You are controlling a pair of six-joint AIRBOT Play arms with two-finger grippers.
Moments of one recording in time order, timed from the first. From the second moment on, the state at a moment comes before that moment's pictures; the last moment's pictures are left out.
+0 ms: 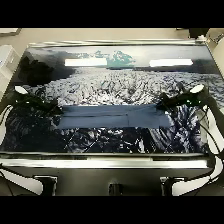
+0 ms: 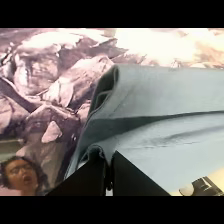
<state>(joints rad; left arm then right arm) 0.24 -1.81 1.41 0.99 -1.37 -1.44 -0.23 -1.73 1.34 -0.89 1.18 1.56</state>
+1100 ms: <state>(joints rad) 0.20 -1.44 1.48 1.03 -1.53 -1.48 -0.37 -1.83 1.27 -0.75 1.33 1.32</state>
